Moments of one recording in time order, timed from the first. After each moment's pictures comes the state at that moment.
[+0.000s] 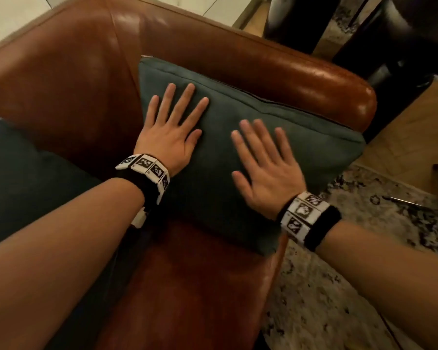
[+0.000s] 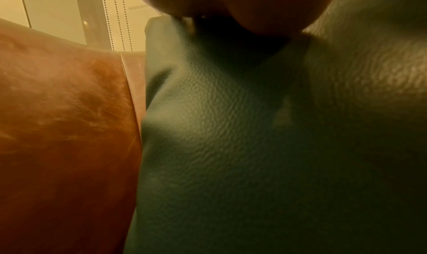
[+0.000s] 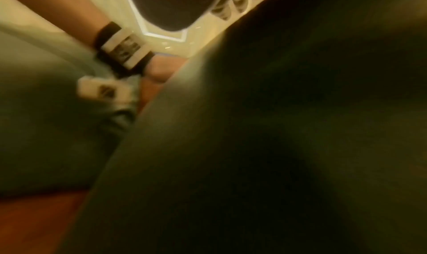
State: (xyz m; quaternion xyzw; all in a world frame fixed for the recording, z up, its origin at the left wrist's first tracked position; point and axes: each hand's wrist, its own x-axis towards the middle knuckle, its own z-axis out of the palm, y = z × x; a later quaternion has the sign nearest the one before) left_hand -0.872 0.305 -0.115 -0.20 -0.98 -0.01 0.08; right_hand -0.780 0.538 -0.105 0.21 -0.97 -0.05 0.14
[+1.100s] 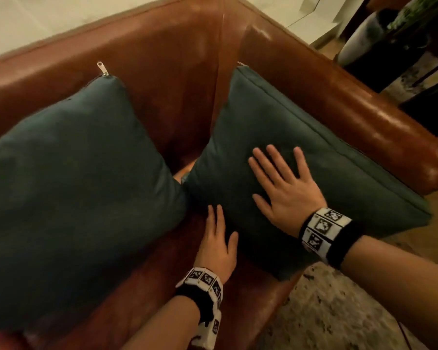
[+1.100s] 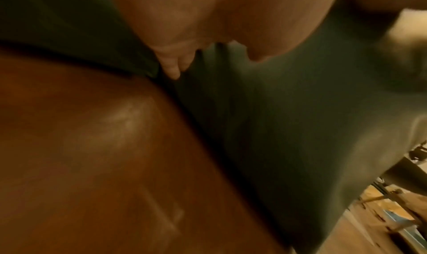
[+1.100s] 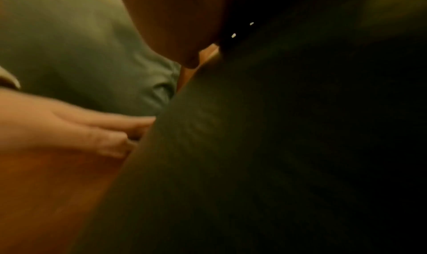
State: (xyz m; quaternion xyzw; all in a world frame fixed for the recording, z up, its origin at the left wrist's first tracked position) left_hand -0.671 0.347 -0.235 0.12 -0.87 -0.47 -0.08; right_hand -0.801 0.481 -0.099 0.36 -0.92 -0.17 0.02
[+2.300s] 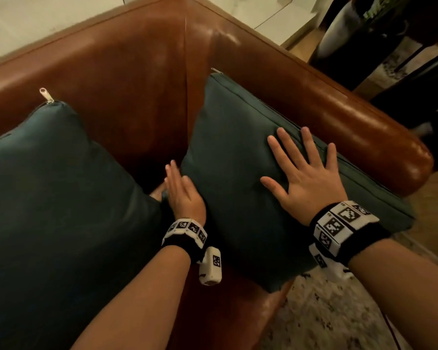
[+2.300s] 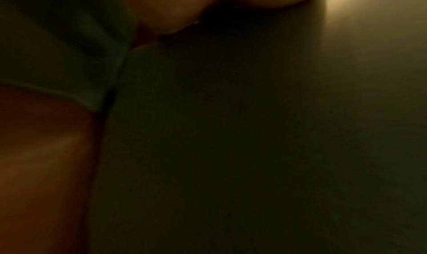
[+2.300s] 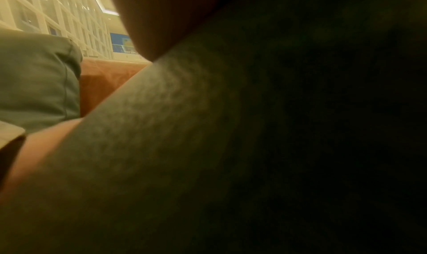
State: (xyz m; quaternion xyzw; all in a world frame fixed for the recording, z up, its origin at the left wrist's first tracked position) left_hand -0.812 0.317 -0.225 0.29 -0.78 -0.54 0.11; right_hand -0.848 0.527 -0.073 0.19 -0.98 -0.06 -0.07
